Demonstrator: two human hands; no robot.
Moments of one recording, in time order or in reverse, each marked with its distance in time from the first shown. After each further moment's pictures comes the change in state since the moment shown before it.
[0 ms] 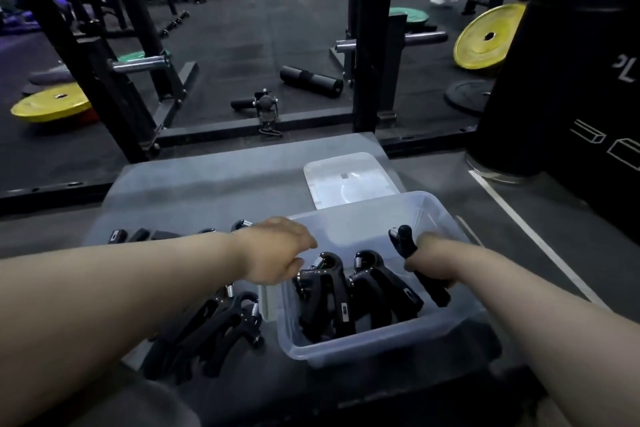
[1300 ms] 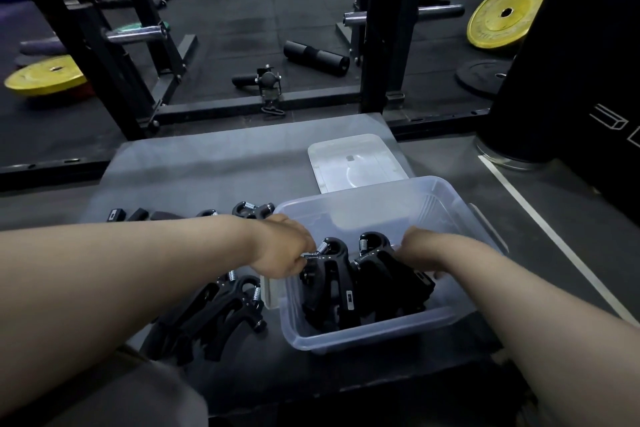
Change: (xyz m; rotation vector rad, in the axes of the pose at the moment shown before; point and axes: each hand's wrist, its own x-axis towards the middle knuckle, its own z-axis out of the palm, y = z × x) left_hand 0.026 -0.012 0.031 0.024 -0.181 0.084; right_hand 0.033 -0.017 0.028 -0.080 -0.043 -0.003
